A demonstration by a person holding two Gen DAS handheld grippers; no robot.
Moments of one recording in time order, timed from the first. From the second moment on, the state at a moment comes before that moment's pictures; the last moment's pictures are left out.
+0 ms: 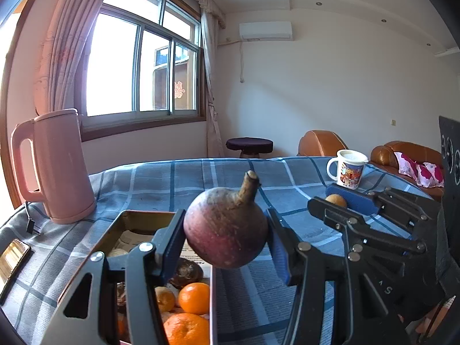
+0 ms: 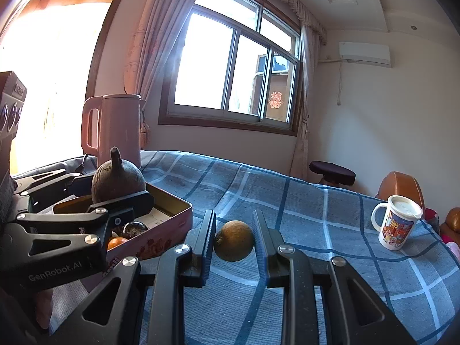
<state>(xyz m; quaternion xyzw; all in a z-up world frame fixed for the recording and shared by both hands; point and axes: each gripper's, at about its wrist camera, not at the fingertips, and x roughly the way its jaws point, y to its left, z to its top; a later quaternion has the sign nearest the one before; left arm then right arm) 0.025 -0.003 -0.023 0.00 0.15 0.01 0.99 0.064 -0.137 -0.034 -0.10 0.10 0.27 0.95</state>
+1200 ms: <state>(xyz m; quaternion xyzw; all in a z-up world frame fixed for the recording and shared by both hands) 0.007 0.058 -0.023 -0.03 0.15 0.07 0.98 0.055 -0.077 -0.026 -0.11 0.10 0.32 0.93</state>
